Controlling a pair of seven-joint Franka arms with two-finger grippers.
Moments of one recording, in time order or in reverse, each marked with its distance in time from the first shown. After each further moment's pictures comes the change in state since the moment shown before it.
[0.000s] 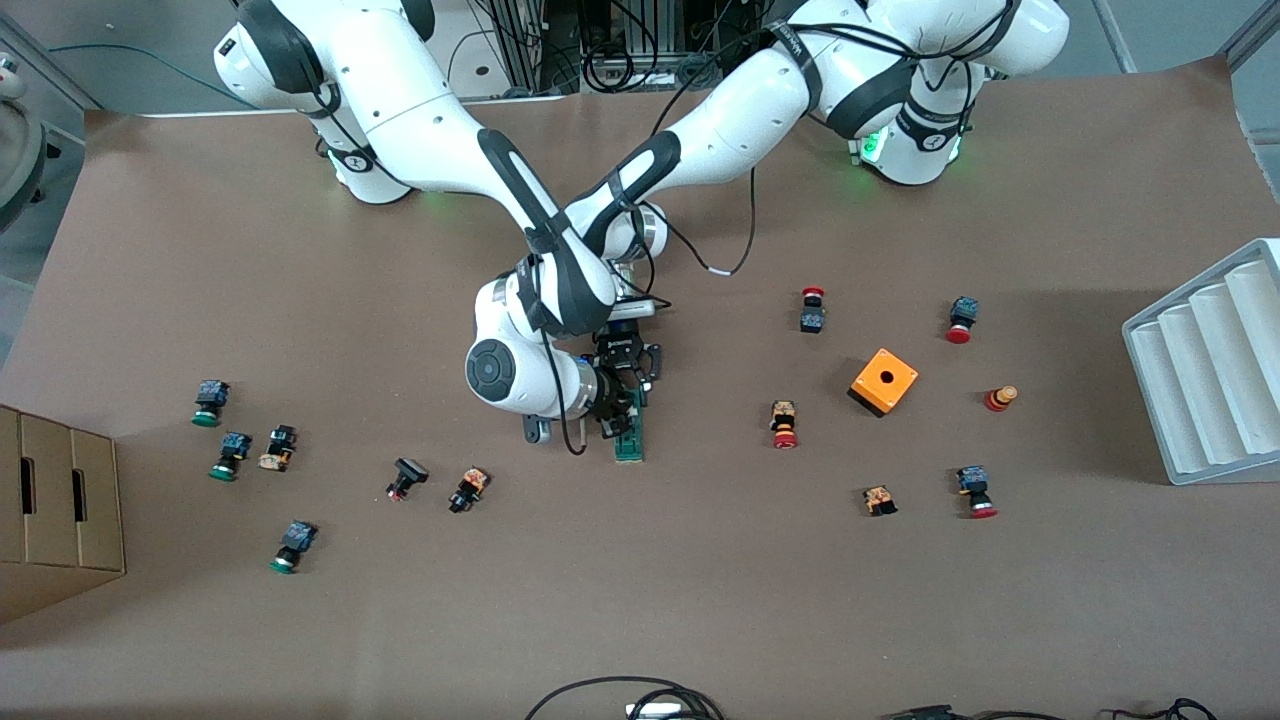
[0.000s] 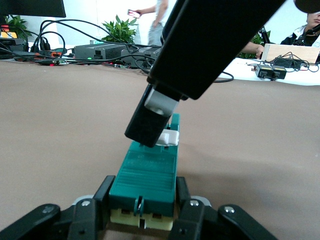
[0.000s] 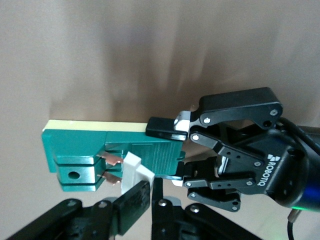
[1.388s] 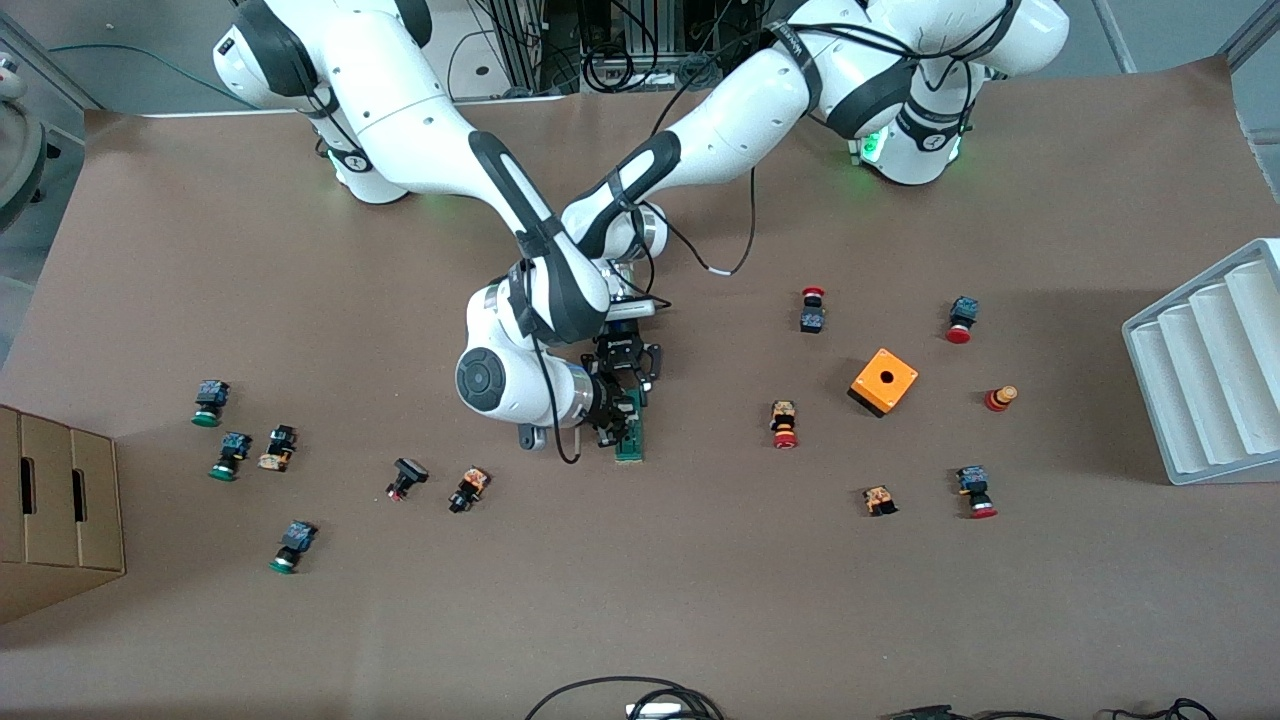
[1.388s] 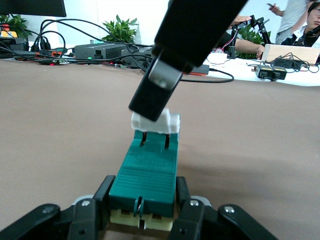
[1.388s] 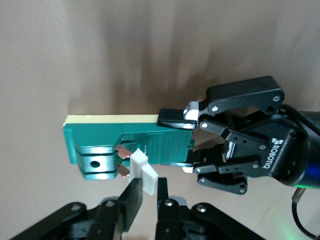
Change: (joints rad) left arm 0.000 0.000 0.000 0.000 0.000 0.000 -0.005; right arm -0.013 0.007 -0.006 0.034 0.010 -0.031 0.047
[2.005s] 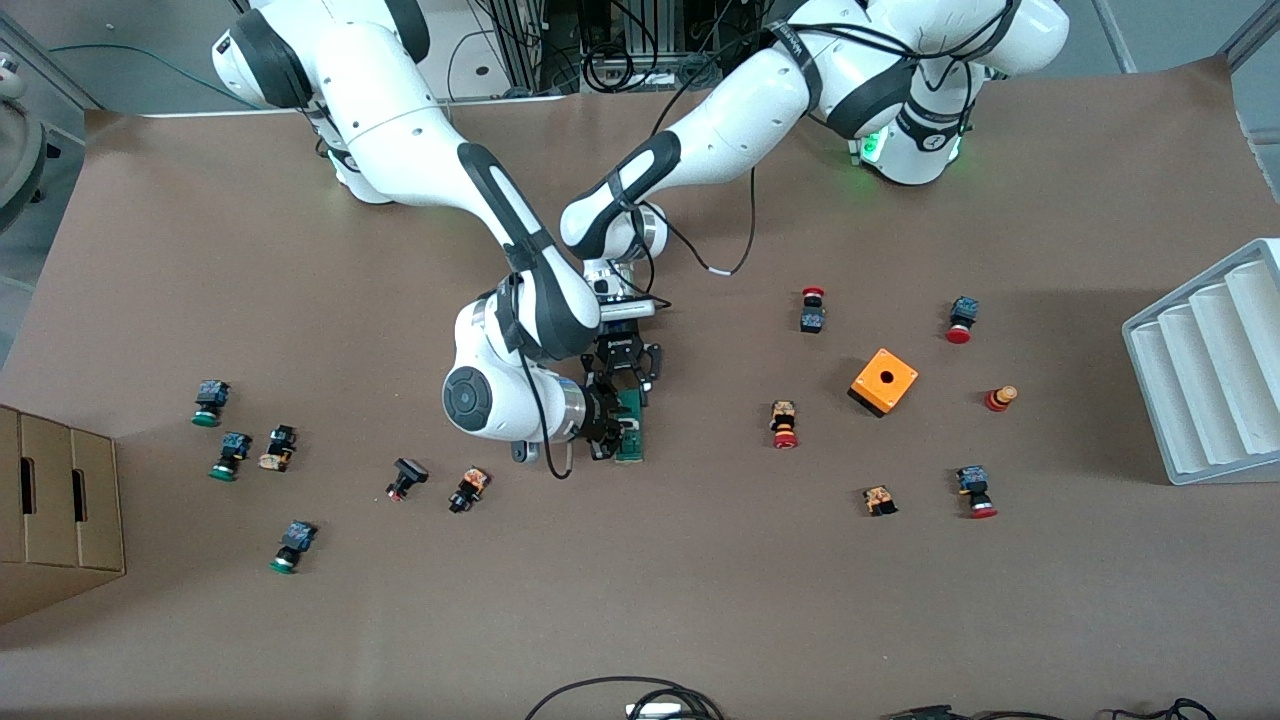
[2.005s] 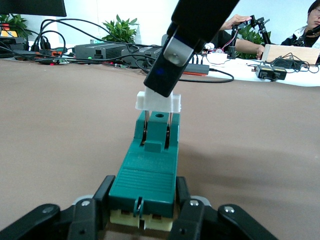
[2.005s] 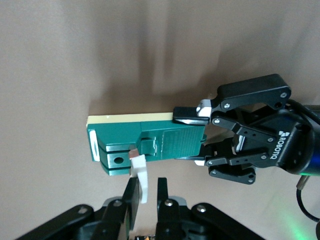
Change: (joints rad) left arm 0.000 0.000 0.000 0.000 0.000 0.000 -0.002; right arm -0.047 0.025 0.000 0.081 0.001 -0.069 0.026
